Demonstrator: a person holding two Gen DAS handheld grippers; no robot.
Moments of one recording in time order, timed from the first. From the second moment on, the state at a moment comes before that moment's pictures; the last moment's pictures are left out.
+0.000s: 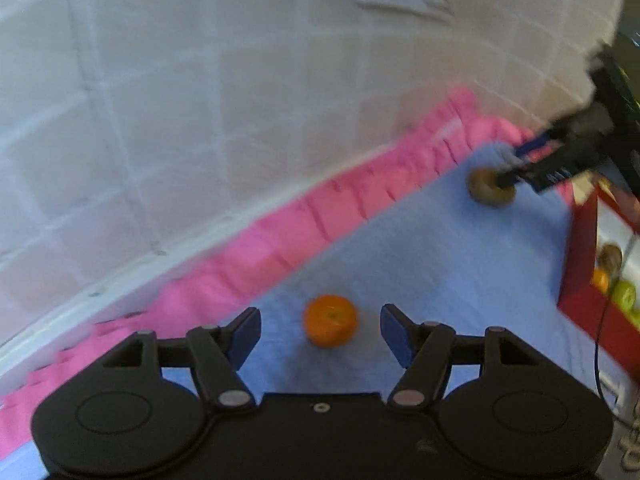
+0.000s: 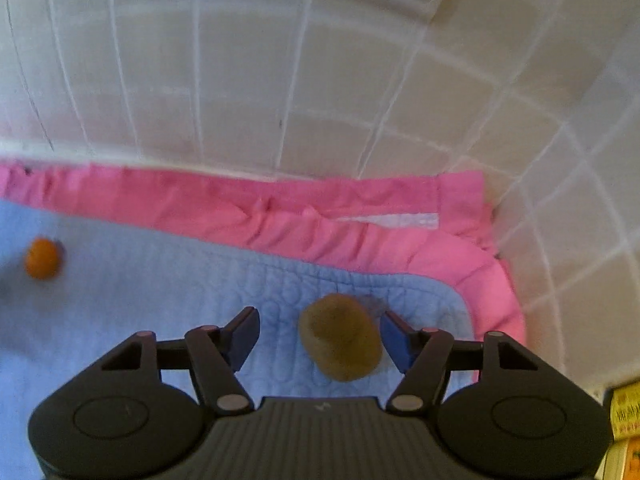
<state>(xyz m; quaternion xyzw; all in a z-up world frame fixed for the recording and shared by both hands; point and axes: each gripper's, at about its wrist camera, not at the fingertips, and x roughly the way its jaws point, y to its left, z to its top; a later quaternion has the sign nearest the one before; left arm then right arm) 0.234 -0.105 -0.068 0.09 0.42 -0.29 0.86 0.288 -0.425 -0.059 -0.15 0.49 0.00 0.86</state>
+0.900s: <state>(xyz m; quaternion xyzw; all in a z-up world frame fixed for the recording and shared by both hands) 0.256 -0.122 -0.123 0.05 0.44 -0.27 0.85 0.317 -0.455 -0.112 -0.14 0.51 0.00 0.85</state>
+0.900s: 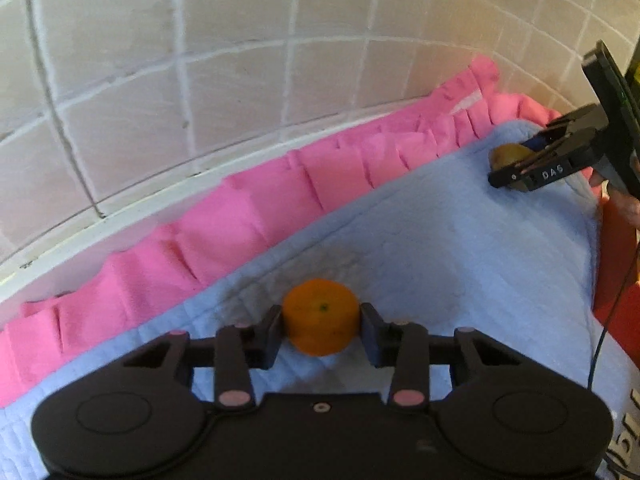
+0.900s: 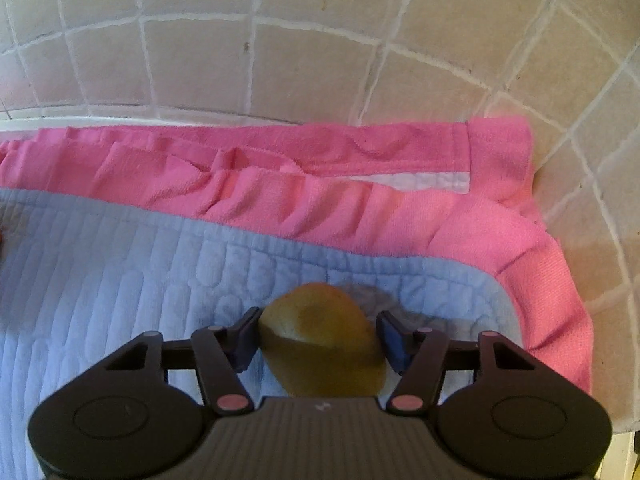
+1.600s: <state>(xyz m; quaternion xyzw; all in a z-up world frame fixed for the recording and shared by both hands) 0.170 -0.070 -0.044 0.03 0.34 -0.27 0.90 0.214 -0.383 -0.053 -0.06 0.48 0.06 0.87</state>
